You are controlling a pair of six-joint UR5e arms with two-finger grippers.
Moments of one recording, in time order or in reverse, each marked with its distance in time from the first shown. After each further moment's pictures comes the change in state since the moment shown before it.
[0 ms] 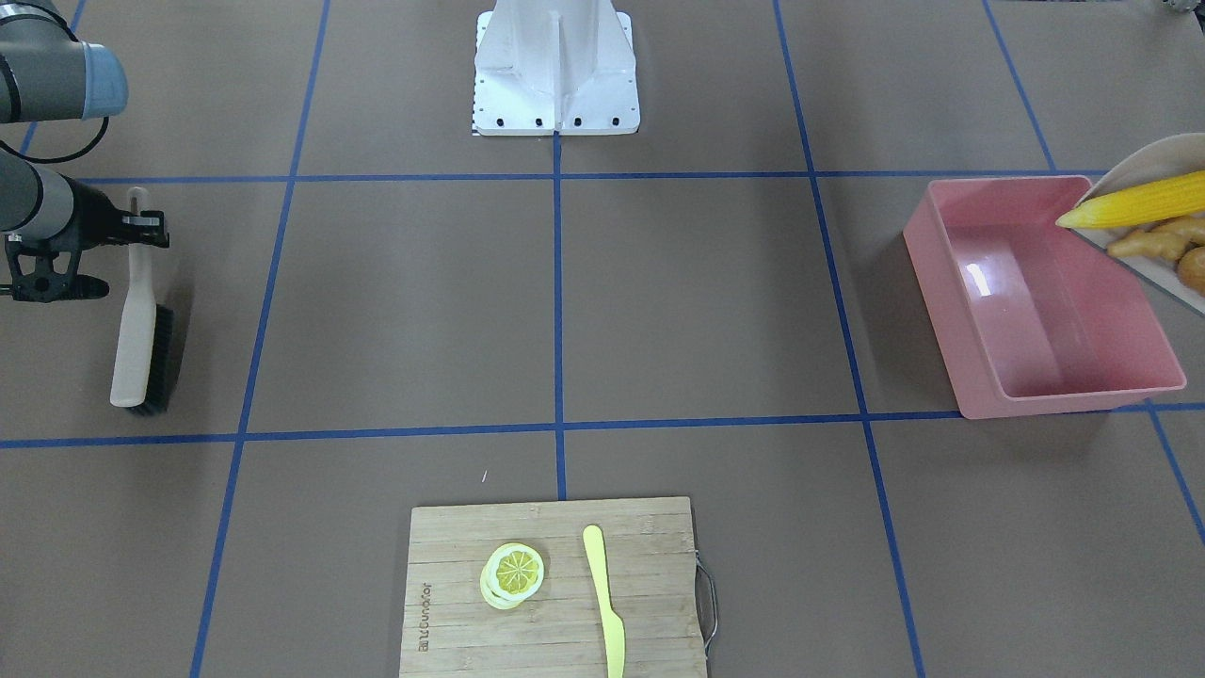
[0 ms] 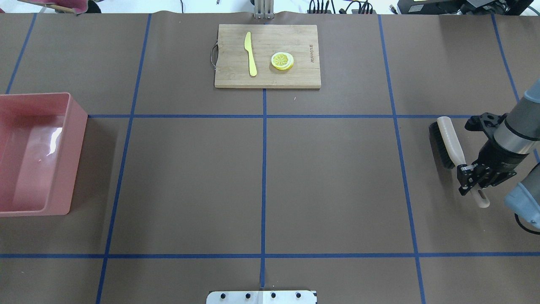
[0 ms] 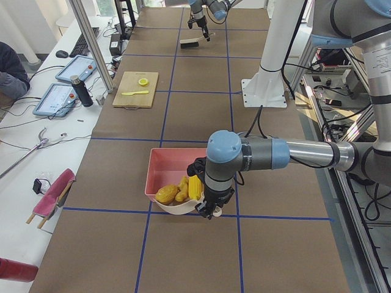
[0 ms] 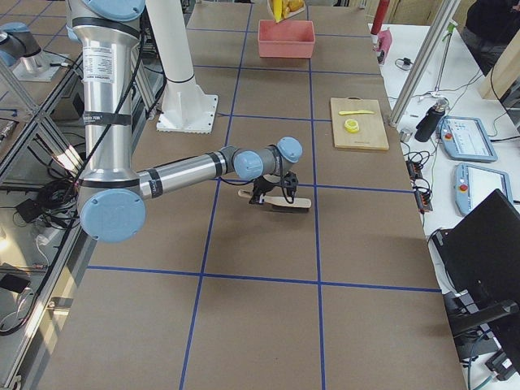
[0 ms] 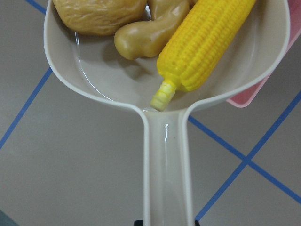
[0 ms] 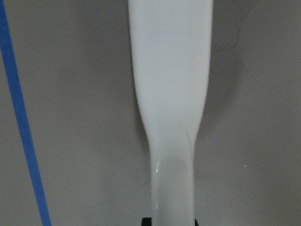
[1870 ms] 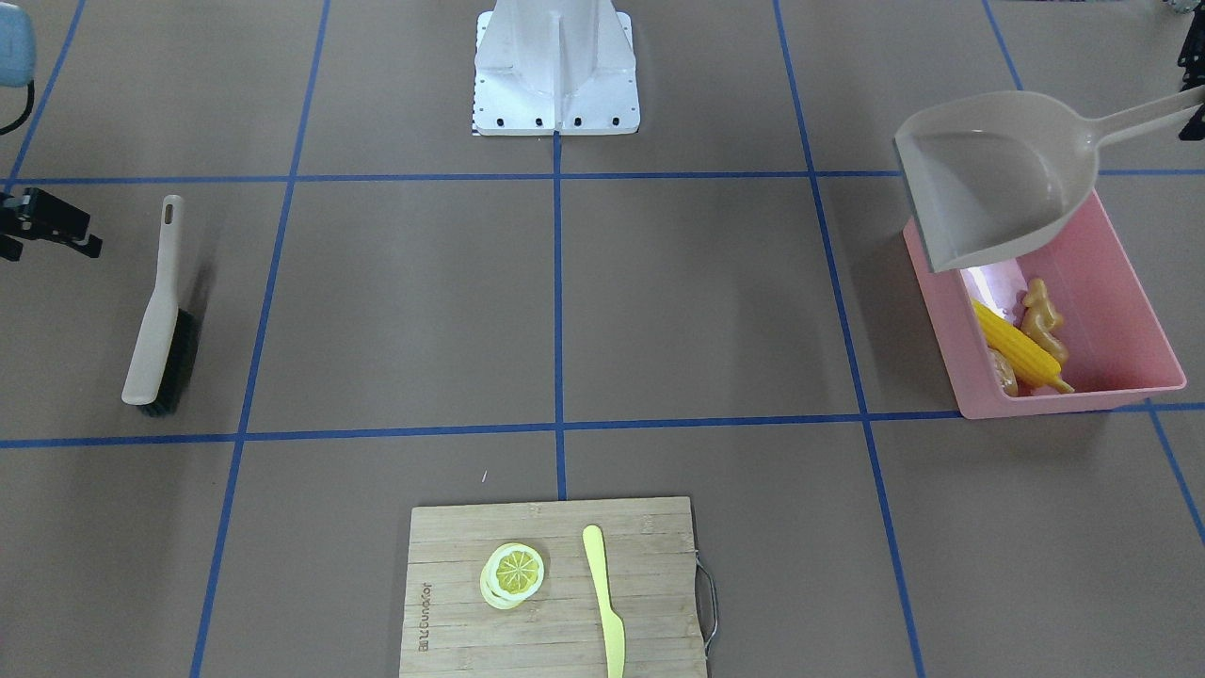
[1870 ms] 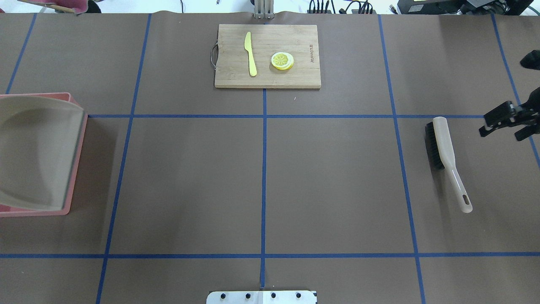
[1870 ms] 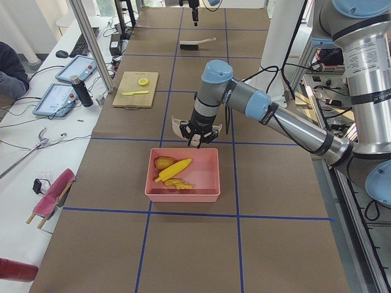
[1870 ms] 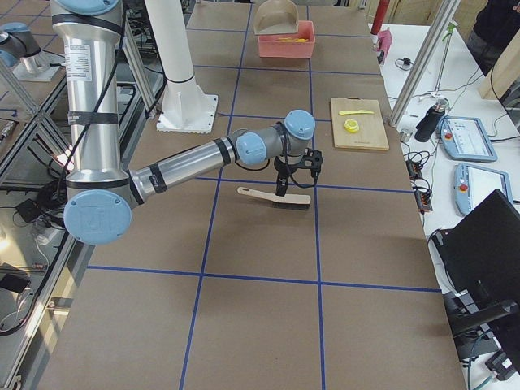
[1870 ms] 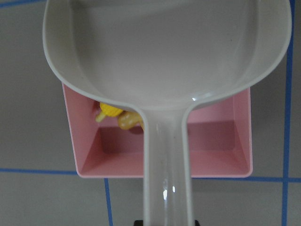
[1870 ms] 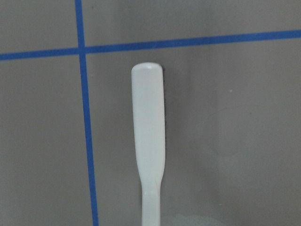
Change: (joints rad) left arm 0.404 -0.070 -0.250 -0.267 -0.120 0.141; right arm 0.310 0.025 0.124 -0.002 0.002 -0.040
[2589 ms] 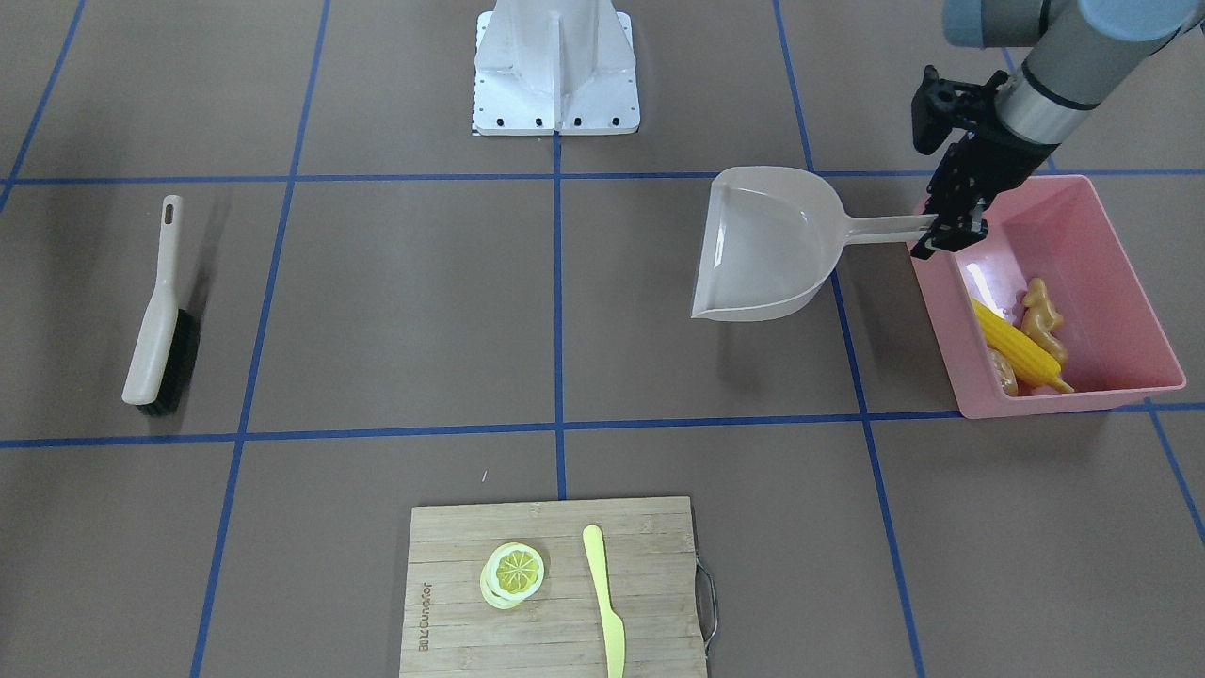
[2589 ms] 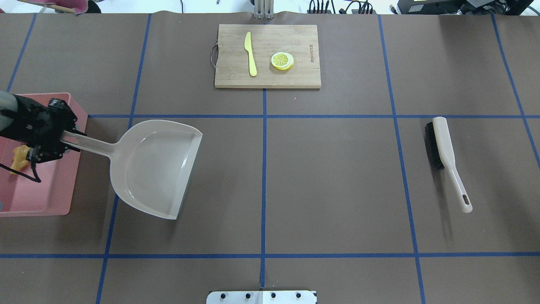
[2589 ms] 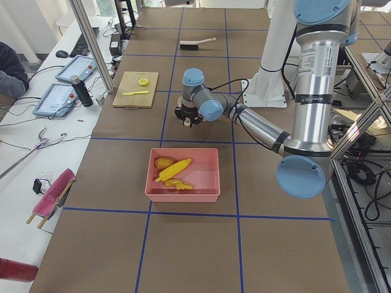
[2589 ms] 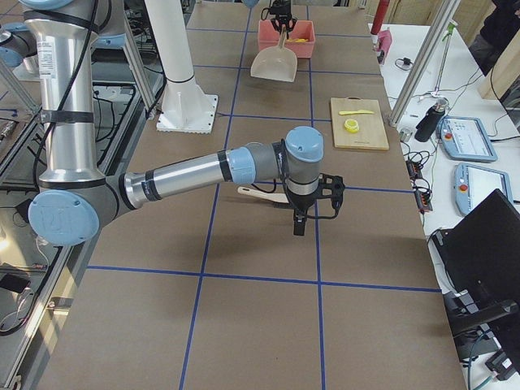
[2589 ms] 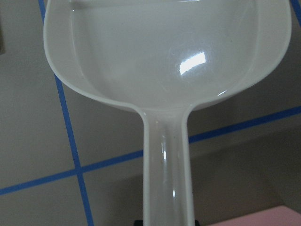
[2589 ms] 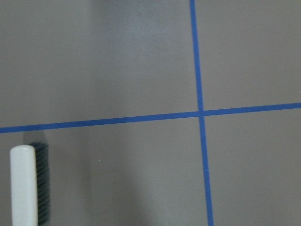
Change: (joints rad) left arm 0.425 -0.314 0.270 -0.226 0.076 -0.343; right arm 0.283 -0.012 -0.116 -0.035 -0.132 -0.279
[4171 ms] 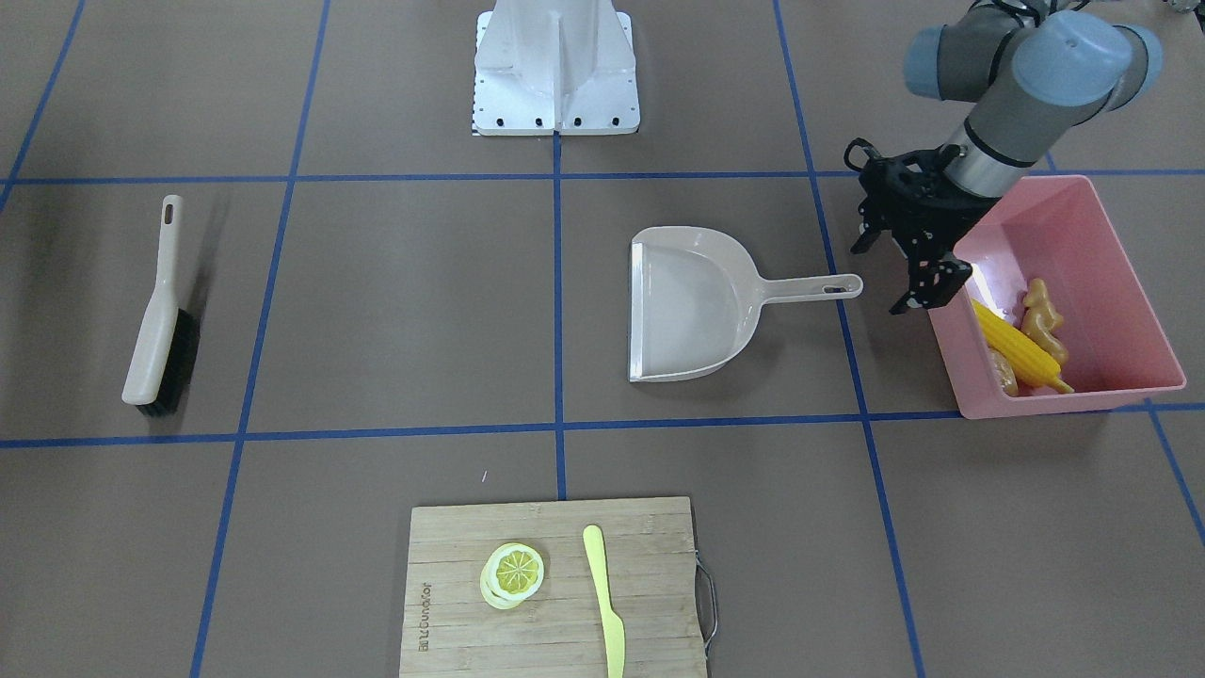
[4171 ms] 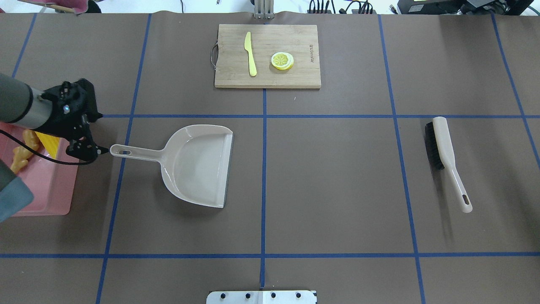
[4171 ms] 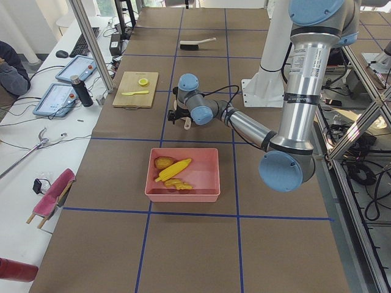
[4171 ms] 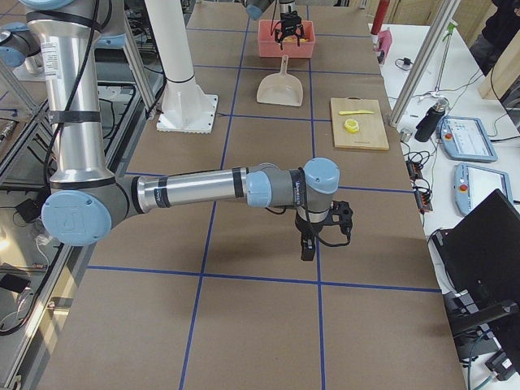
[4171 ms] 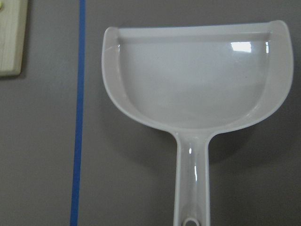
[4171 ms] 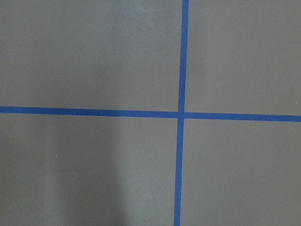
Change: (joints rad) left arm -0.022 -0.024 0.122 -0.164 0.040 -0.713; right arm -0.040 0.054 -0.157 0.035 -0.014 -0.137
